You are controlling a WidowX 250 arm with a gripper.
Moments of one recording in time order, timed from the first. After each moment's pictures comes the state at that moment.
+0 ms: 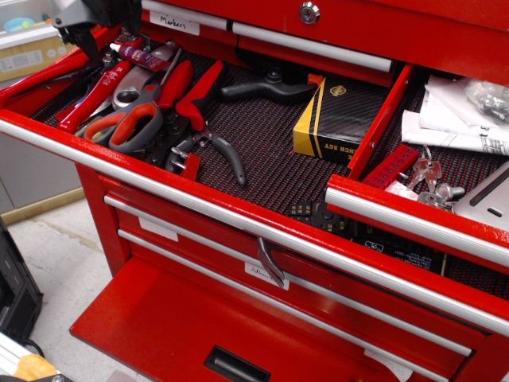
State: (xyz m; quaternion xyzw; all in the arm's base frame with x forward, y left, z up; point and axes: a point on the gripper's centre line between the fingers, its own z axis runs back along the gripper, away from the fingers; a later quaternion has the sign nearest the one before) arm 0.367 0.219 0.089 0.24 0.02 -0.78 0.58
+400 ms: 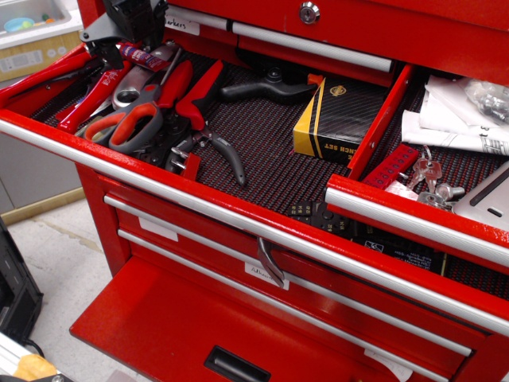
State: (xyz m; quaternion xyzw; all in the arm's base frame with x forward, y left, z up) arm 0.390 0.211 0.071 0.25 0.01 -0.79 0.56
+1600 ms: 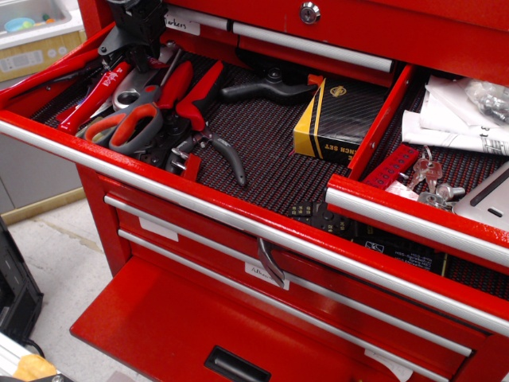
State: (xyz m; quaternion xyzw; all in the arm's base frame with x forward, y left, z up) arm 0.395 0.199 0.053 0.19 -0.05 -0.71 0.68
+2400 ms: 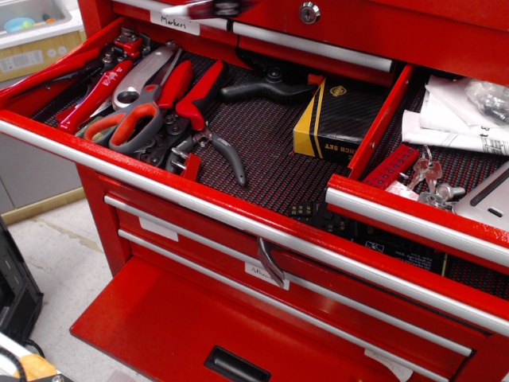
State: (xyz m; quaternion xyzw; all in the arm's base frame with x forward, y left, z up) arm 0.359 0.044 0.172 0.13 -0.08 -0.45 0.88
